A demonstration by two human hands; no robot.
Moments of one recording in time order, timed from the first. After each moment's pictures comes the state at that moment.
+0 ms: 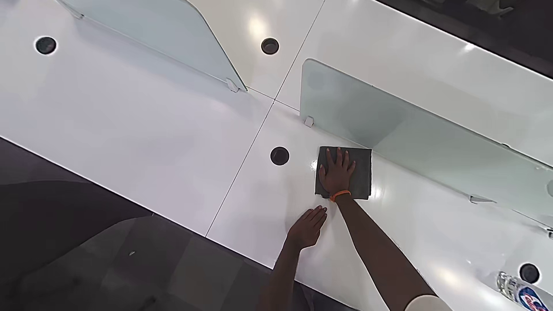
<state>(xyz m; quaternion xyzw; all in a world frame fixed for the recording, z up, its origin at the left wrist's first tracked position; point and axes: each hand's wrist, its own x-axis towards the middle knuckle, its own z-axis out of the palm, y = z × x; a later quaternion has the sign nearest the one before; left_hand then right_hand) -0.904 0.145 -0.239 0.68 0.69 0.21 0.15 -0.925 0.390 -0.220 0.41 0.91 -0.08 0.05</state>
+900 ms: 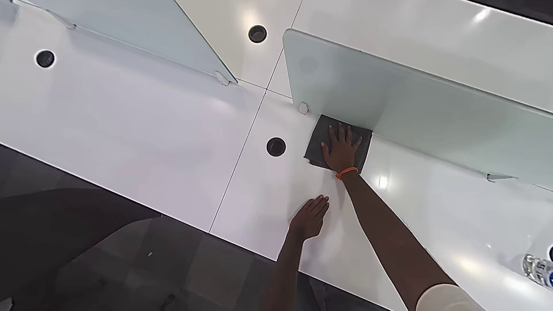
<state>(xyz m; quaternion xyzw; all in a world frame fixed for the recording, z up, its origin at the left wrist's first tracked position) -0.905 0.144 -0.242 0.68 0.69 0.20 0.15 -0.930 0.423 -0.212 0.39 0.91 -0.13 0.00</state>
